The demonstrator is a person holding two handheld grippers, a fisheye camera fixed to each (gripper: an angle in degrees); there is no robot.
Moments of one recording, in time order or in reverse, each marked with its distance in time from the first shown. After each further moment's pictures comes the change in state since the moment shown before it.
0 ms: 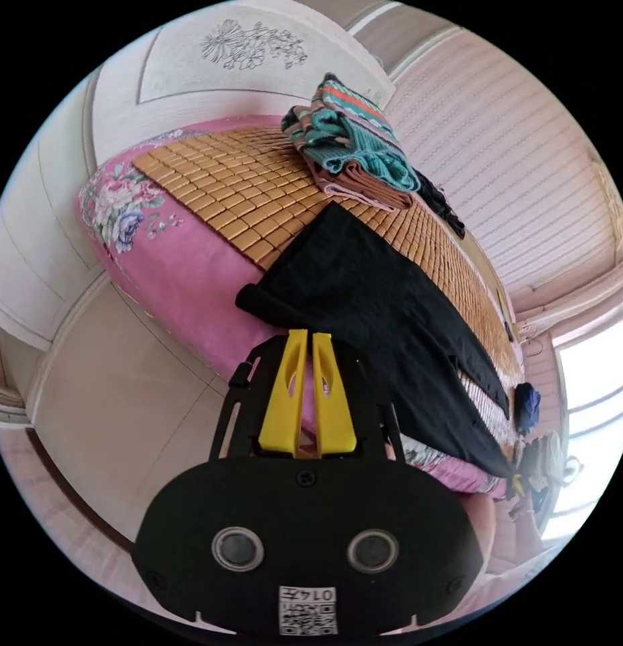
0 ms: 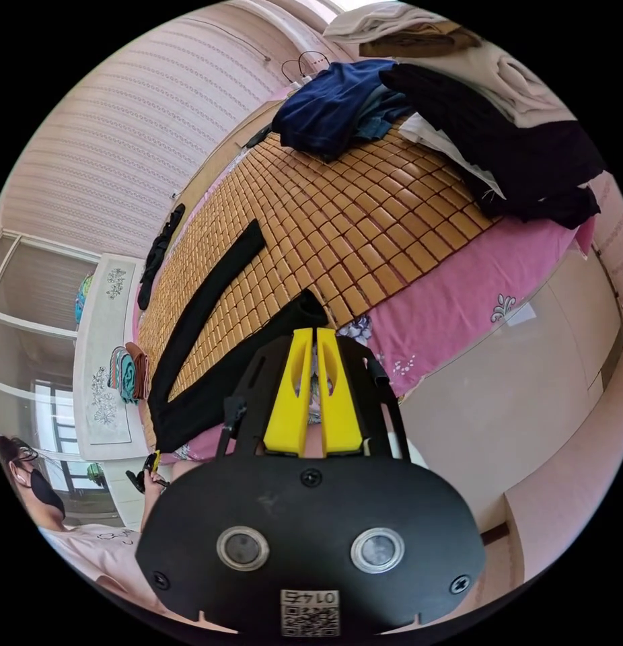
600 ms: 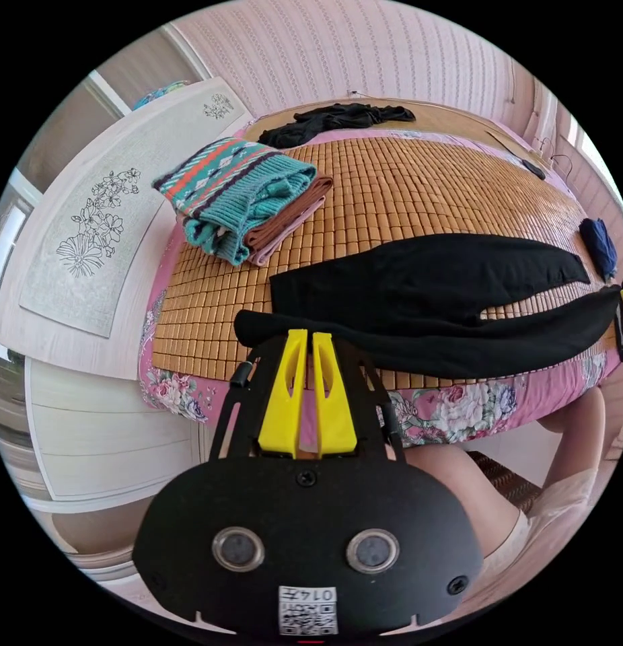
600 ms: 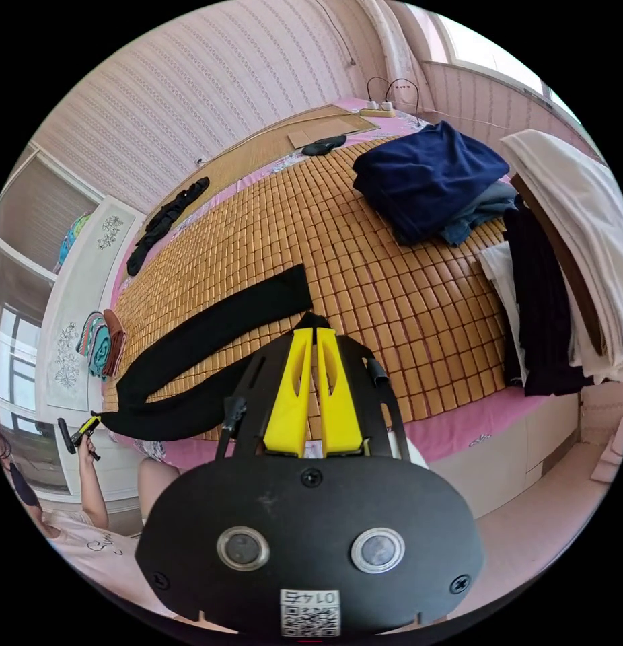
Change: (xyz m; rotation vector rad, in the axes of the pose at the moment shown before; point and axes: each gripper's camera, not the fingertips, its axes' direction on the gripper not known) left arm 0.226 -0.084 -0.006 -0.119 -0.486 0.719; right arm -0.158 -0.109 0.006 0.000 0.159 -0.279
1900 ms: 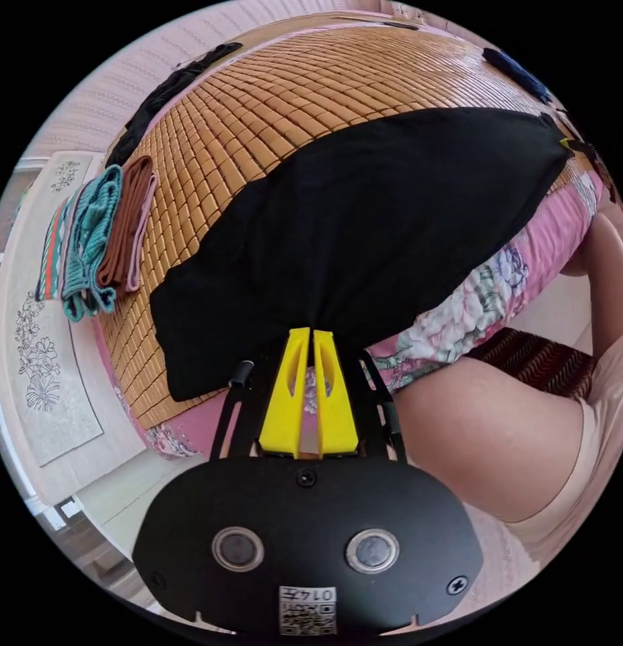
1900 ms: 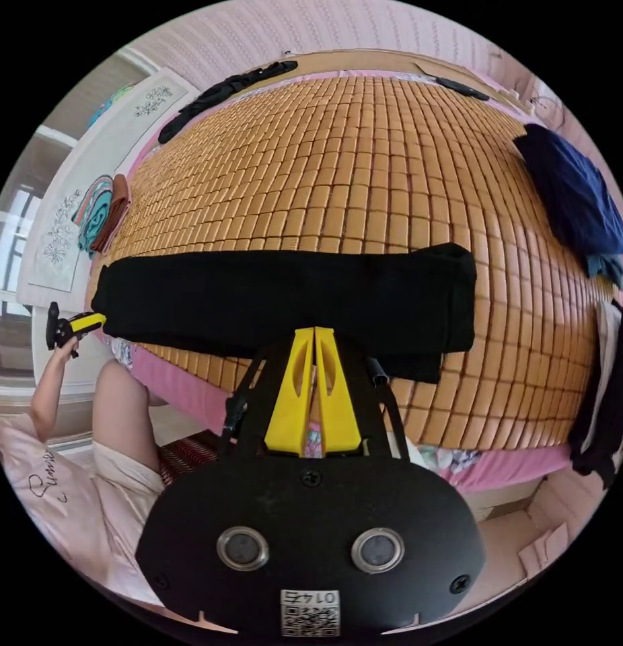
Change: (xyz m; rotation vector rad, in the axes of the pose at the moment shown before) left arm 0.253 -0.094 -0.001 -0.253 0.047 0.537; right arm -0.118 0.036 0.152 -0.307 -0.030 -0.331
